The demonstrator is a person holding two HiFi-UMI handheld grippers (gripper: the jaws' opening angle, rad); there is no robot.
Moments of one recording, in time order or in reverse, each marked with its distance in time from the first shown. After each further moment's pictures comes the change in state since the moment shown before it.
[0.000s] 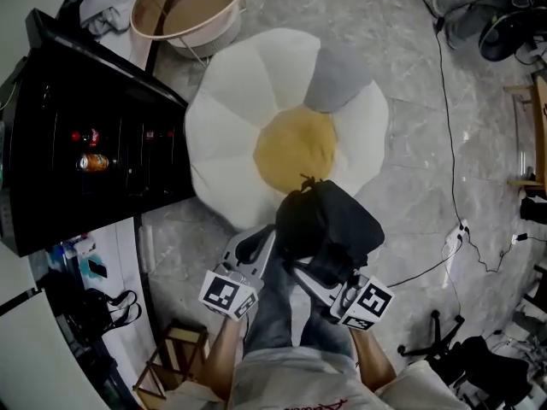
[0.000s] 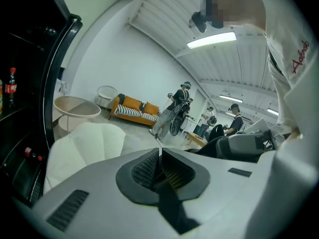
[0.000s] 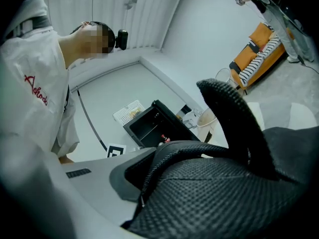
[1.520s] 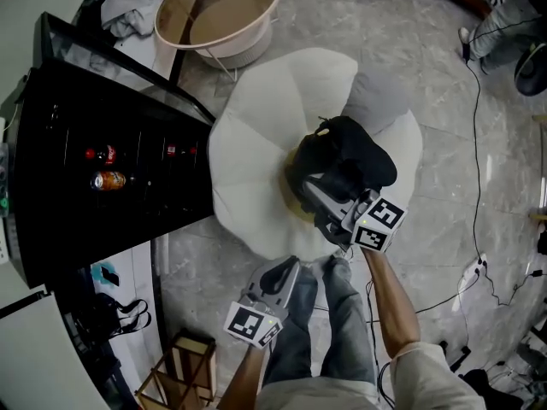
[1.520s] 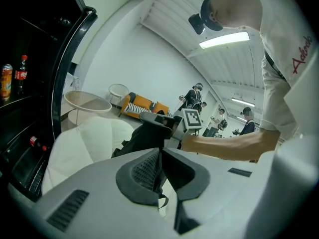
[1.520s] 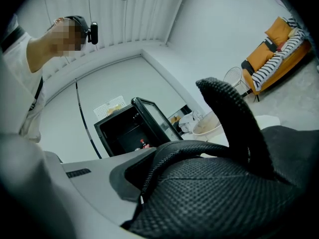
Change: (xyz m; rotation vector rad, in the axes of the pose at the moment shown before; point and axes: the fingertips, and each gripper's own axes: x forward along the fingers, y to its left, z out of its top) left arm 0.036 0.039 -0.015 -0.074 -0.007 0.101; right arm 0.149 -0.218 0.073 -0.109 0.050 0.065
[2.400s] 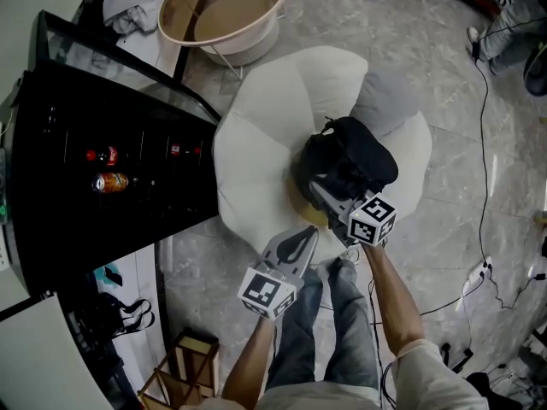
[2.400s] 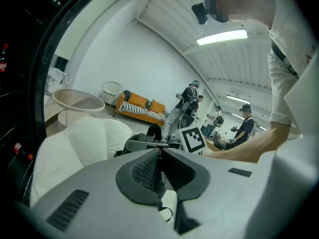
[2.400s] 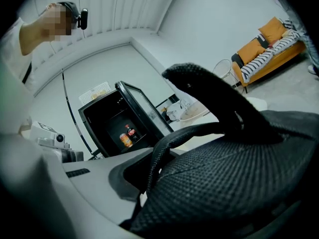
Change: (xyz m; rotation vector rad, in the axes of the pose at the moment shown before) left arm 0.073 0.036 0.006 0.035 0.014 -0.068; right arm 0.012 -0.066 -0.078 0.020 0.125 -0.127
